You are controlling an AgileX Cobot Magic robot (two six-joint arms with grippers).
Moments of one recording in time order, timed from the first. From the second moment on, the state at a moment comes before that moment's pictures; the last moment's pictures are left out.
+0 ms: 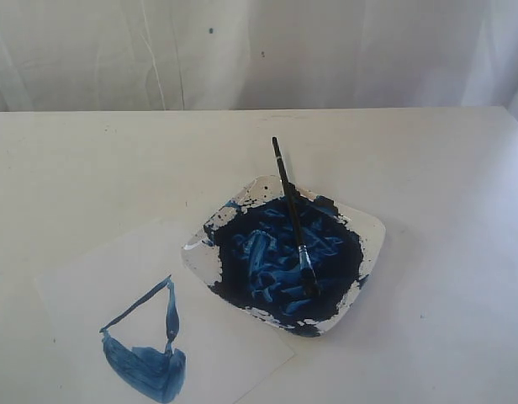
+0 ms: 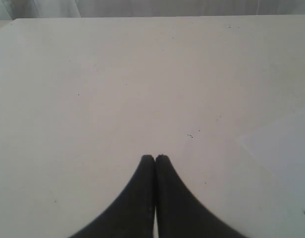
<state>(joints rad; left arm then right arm) 0.19 0.00 0.02 -0.03 0.35 0.08 -0.05 0.01 0.00 -0.03 0.35 0.01</state>
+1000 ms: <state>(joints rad) 0.19 0.00 0.02 -0.06 0.42 0.20 -0.05 0.01 0.00 -0.03 0.35 0.01</state>
